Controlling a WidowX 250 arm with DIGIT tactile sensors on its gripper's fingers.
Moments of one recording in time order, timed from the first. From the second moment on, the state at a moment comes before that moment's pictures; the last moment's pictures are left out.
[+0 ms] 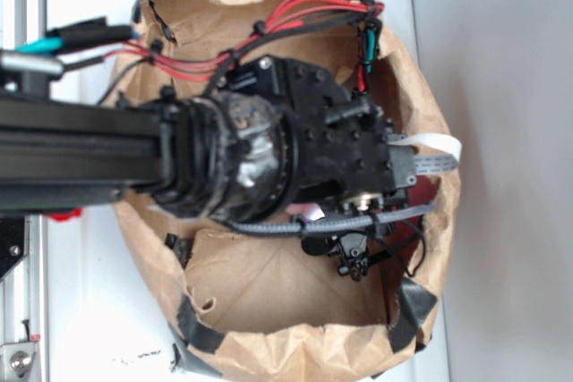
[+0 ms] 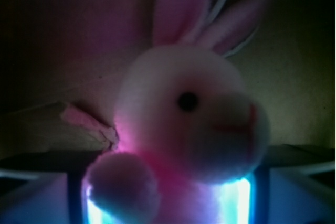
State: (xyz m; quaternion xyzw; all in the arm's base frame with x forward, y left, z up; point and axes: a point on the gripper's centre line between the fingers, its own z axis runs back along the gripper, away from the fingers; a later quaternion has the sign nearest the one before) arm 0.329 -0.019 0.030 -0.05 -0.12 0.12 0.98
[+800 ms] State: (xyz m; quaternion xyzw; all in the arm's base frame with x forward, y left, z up) arm 0.292 -0.033 0.100 -0.11 -0.08 0.07 0.99
